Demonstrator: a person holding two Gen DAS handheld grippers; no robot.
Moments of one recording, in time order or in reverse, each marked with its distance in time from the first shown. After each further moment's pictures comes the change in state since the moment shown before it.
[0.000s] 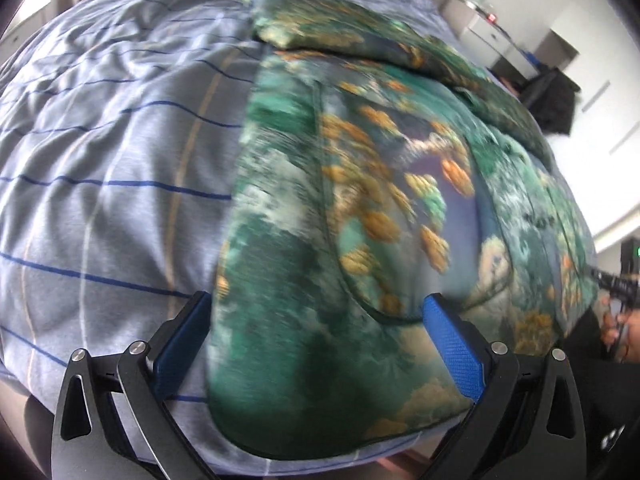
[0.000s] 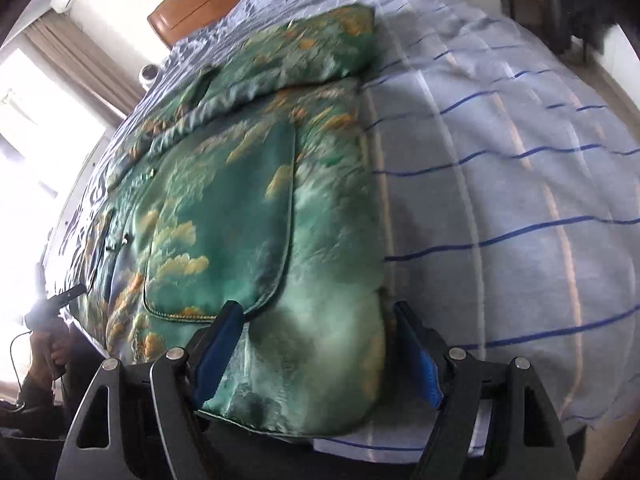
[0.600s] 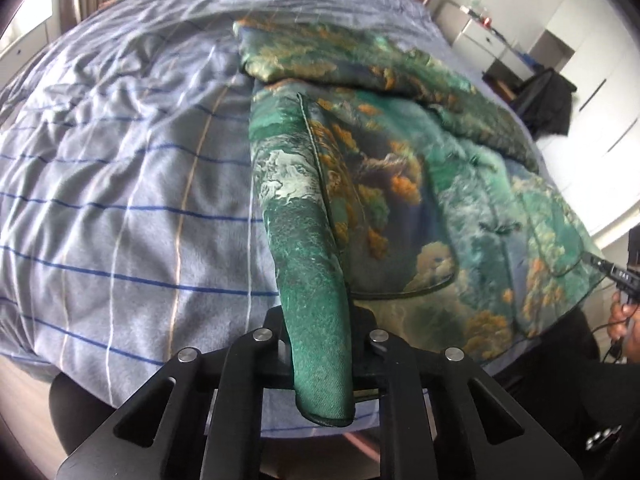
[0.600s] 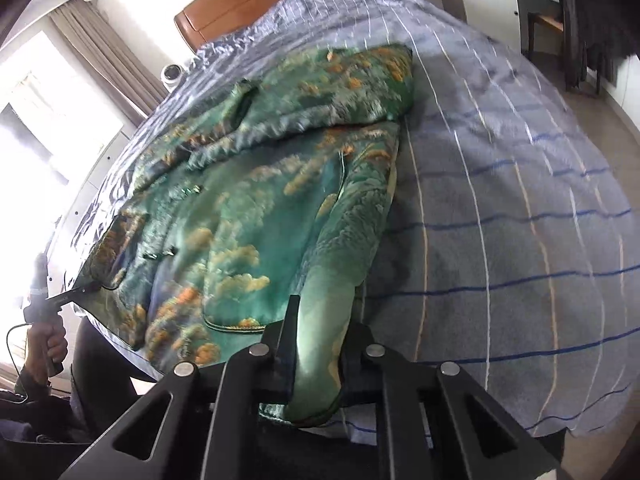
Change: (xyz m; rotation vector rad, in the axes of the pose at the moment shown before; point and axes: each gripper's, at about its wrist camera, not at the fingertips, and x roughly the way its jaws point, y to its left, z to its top) left arm -0.053 -0.025 0.005 -0.002 -0.046 0.016; right arm -0.046 0.038 0.016 -0.081 -0.068 0.020
